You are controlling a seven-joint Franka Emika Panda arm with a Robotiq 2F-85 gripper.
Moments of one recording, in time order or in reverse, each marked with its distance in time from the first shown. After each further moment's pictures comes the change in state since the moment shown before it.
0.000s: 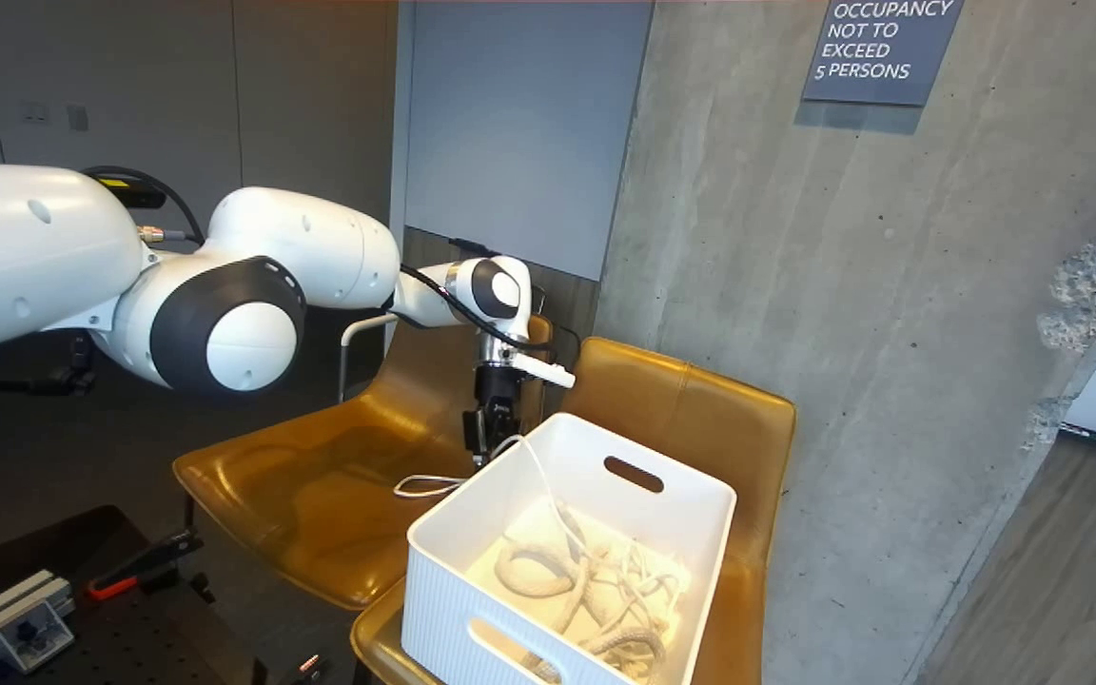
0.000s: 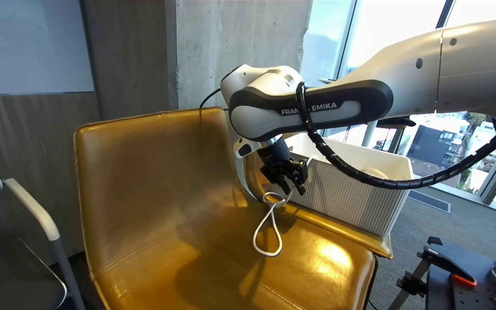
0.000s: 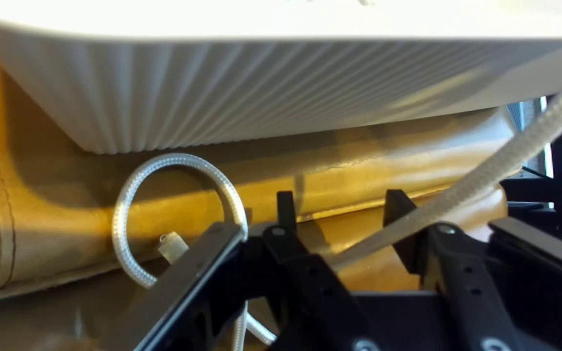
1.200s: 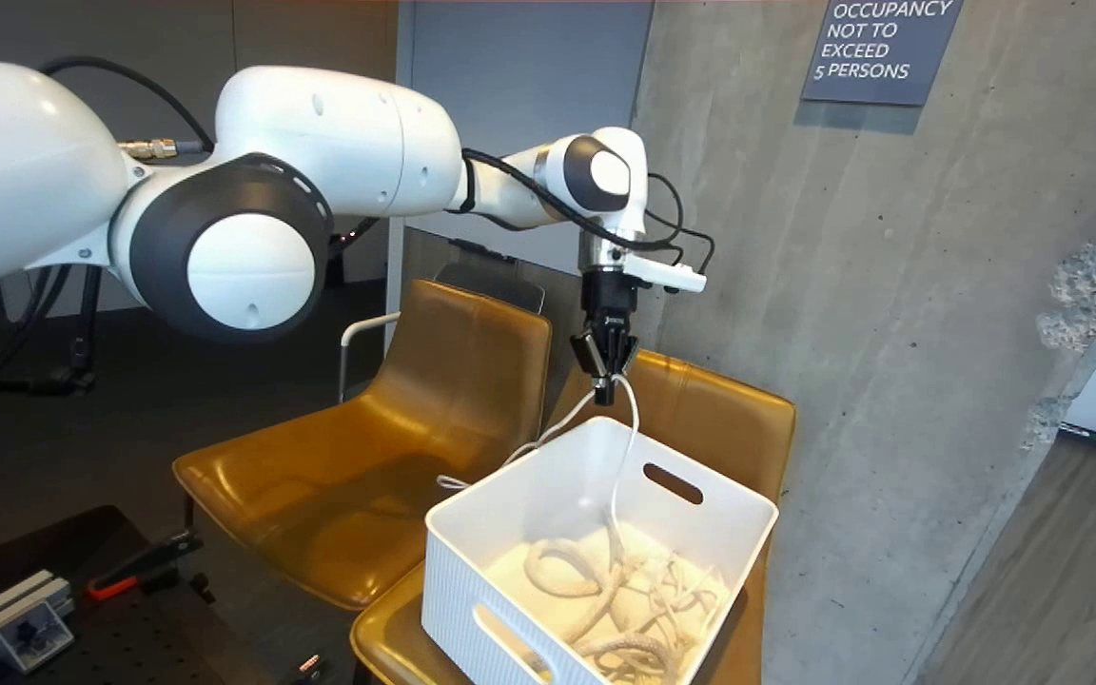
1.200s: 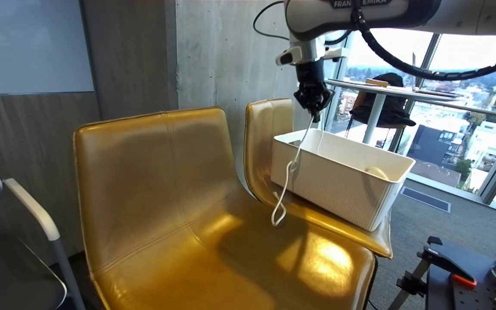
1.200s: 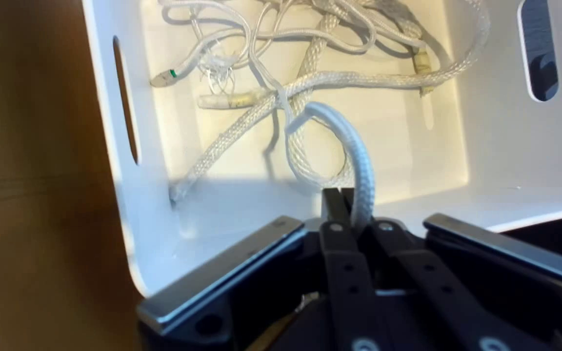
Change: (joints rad) arm -0.220 -0.243 0.005 0.034 0.052 0.024 -0.019
